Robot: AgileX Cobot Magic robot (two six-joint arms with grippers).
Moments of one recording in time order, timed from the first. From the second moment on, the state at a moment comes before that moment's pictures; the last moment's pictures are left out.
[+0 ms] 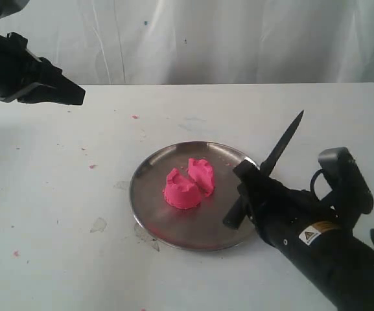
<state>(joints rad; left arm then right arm) -0.02 1.41 -1.13 -0.91 0.88 0.86 0.91 1.45 -0.37 0.84 -0.71 0.60</state>
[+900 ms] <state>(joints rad) -0.02 1.41 -1.13 -0.91 0.88 0.86 0.70 1.76 -0.61 0.55 -0.35 0.59</state>
